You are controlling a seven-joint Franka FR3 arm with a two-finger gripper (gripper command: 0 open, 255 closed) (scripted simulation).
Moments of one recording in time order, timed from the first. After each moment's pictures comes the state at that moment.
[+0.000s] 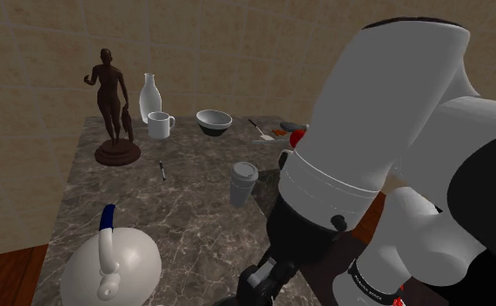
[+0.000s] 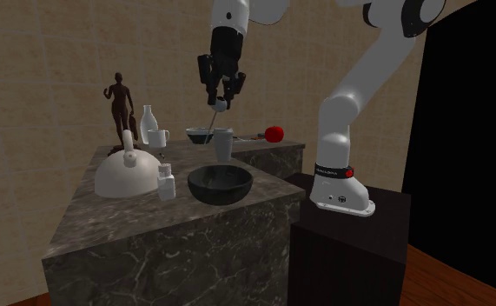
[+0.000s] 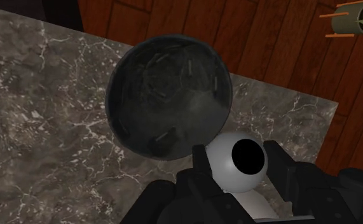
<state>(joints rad) 0.40 -0.65 0.62 -2.39 0.53 1.98 0.84</state>
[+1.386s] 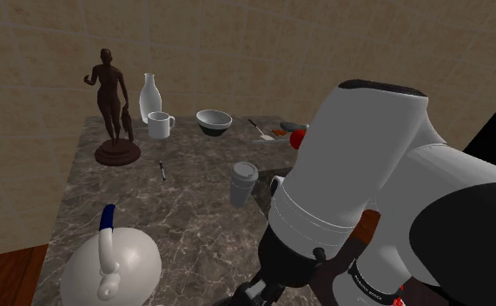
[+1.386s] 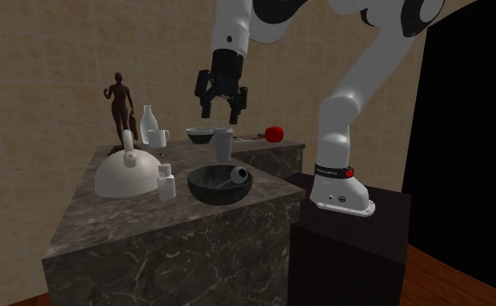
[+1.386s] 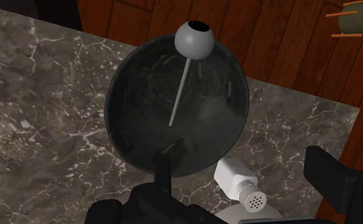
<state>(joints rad) 0.41 -0.63 0.66 -2.49 0.56 2.10 0.81</state>
